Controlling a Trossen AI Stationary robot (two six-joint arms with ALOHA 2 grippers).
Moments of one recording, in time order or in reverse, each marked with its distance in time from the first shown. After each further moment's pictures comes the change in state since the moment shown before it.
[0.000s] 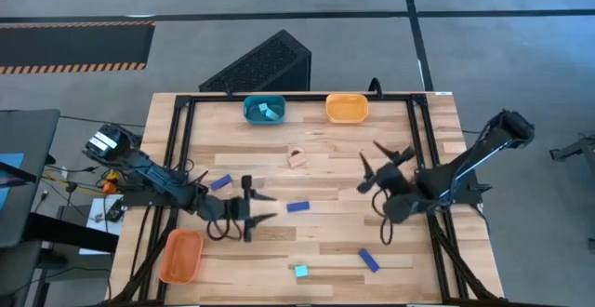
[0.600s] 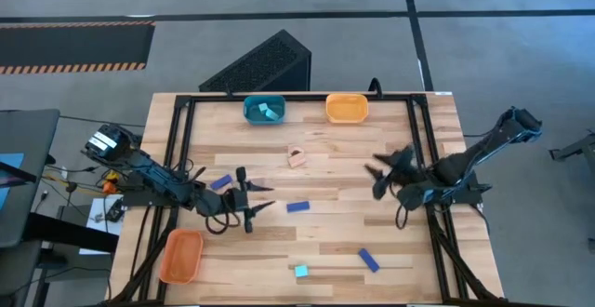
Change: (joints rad) left arm 0.026 -0.002 -0.061 0.152 -0.032 -0.008; right arm 0.005 -0.218 -0.105 -0.190 -0.546 0.525
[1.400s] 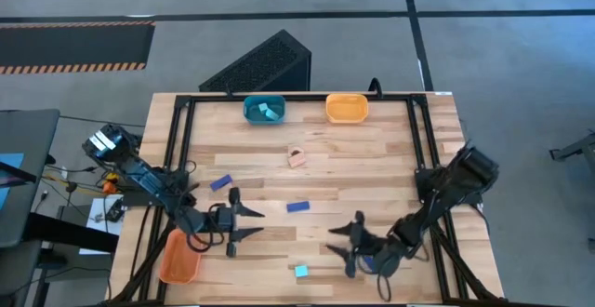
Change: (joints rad) left arm -0.259 0.001 0.001 0.004 -0.124 -0.294; right arm 0.233 0.905 0.171 1.014 -0.098 -0.267
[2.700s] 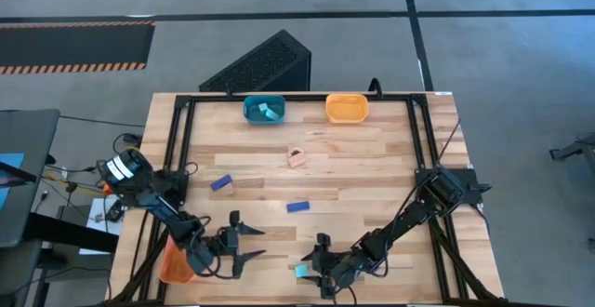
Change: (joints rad) left arm -0.157 0.312 0.161 -0.145 -0.192 -0.303; right arm -0.107 0.314 0.344 -0.122 -0.473 -0.138
